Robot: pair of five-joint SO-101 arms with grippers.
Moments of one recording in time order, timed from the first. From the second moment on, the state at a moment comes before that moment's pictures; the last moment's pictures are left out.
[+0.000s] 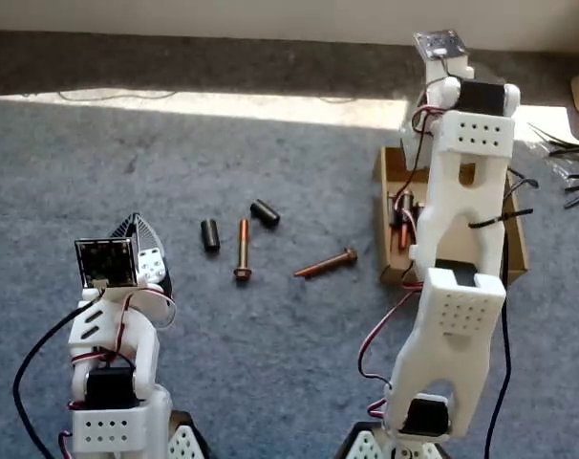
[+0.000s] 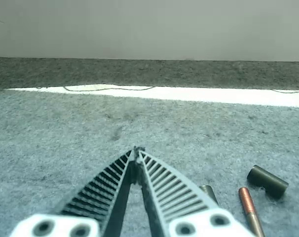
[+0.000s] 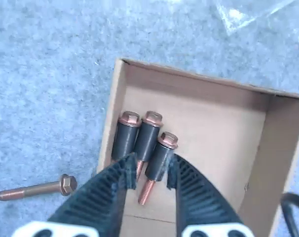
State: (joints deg) left arm -9.0 -103.6 95.4 32.3 3.1; right arm 0.8 36.4 -58.9 99.9 19.3
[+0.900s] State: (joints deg) left arm -10.1 -103.6 95.4 32.3 3.1; right arm -25.2 36.4 -59.6 99.9 22.9
